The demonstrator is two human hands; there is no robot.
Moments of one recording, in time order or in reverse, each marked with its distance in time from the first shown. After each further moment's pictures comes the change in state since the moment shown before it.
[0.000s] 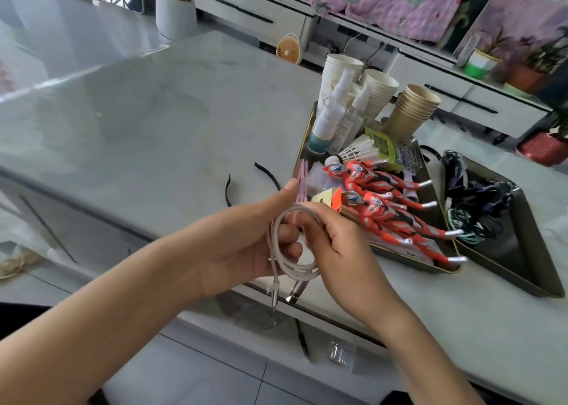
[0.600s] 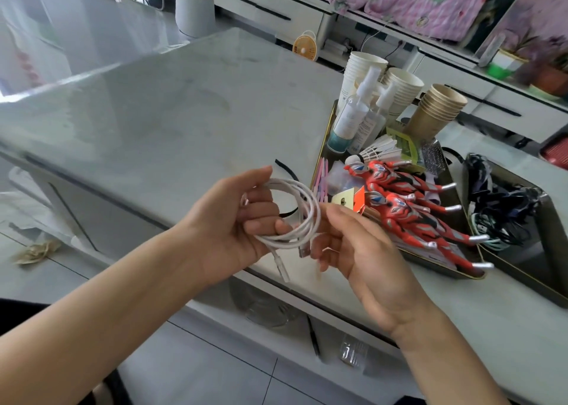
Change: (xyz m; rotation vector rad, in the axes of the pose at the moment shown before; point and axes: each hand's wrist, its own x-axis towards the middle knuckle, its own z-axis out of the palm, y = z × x) left_hand -0.012 0.008 -0.026 -0.581 0.130 0.077; right_hand 0.001 -0.012 0.008 0.660 -0.028 0.357
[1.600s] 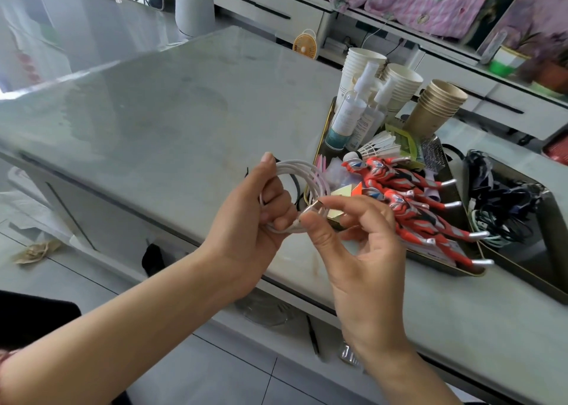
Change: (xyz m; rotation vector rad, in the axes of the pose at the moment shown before) left_hand 0.011 -0.030 0.009 0.089 -0.097 0.353; right_hand -0.012 0.019 0.019 -0.401 0.481 -0.528
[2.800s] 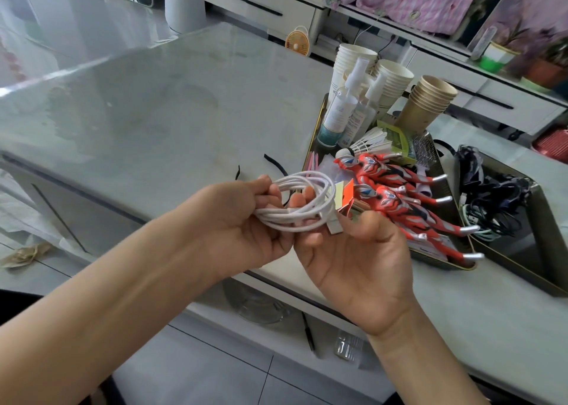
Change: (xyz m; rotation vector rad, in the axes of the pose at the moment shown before) left_hand -0.003 0.022 0.015 -0.017 0.201 -0.424; right_hand 0.024 -0.007 -0.016 1.117 -0.355 0.880
